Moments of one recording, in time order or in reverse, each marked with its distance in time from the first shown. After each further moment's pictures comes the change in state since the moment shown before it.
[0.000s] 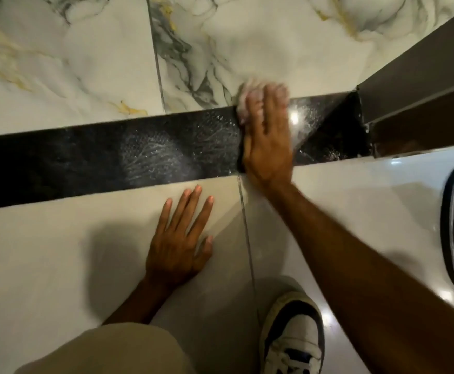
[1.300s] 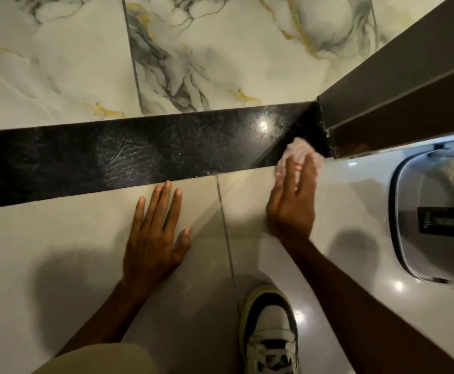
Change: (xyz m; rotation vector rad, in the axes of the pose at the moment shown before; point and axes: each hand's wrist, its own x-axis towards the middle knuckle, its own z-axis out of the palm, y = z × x) left_hand 0.001 0.001 -0.004 -0.060 0.026 -0.106; right_hand -0.112 0.057 -0.047 0.032 0.113 0.337
